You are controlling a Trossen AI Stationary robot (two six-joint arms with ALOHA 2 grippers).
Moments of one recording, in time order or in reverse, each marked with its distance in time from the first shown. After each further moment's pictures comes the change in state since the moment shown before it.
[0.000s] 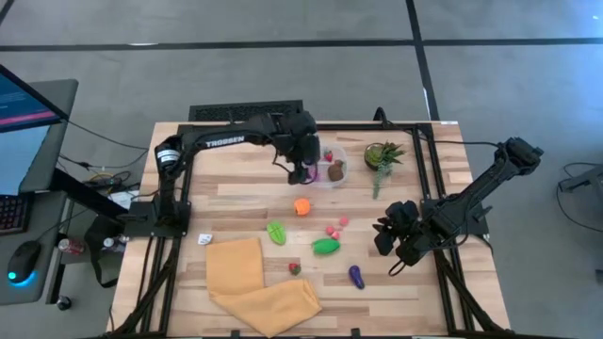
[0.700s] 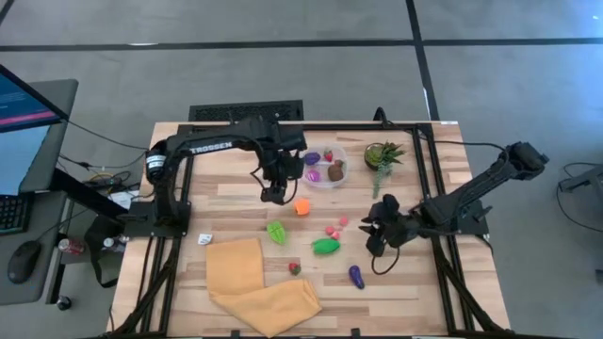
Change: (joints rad) left arm -0.110 -0.098 0.068 -0.456 0.202 -0.027; right arm -0.209 0.000 -0.050 0.369 -0.192 -0.598
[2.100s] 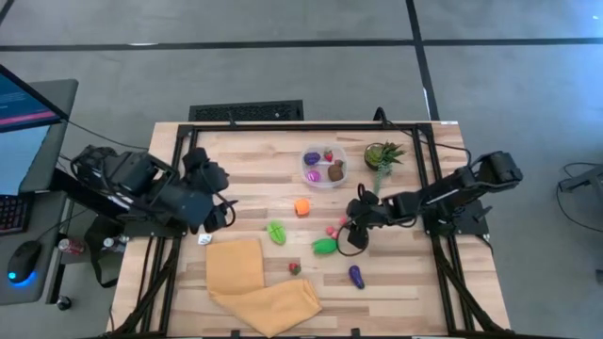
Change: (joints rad) left arm -0.690 -0.490 -0.001 -0.218 -1.058 -0.884; right arm -0.312 0.362 -0.026 0.317 -0.310 -0.297
